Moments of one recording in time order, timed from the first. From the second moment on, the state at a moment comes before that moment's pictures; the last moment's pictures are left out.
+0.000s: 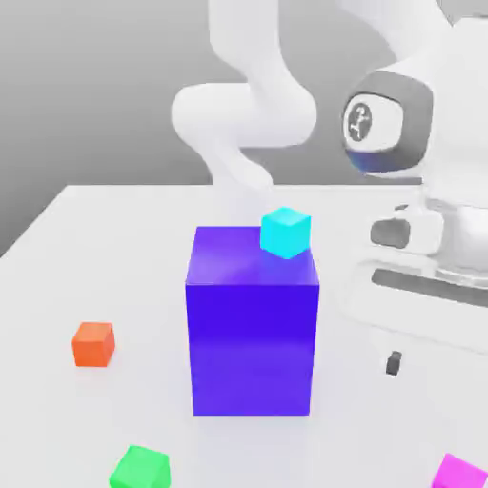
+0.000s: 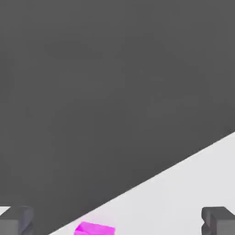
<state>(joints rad) 0.01 0.27 0.35 -2.17 -0.30 2.51 1.92</state>
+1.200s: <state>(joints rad) -0.10 0.27 0.02 -2.31 -0.05 2.56 2.71</state>
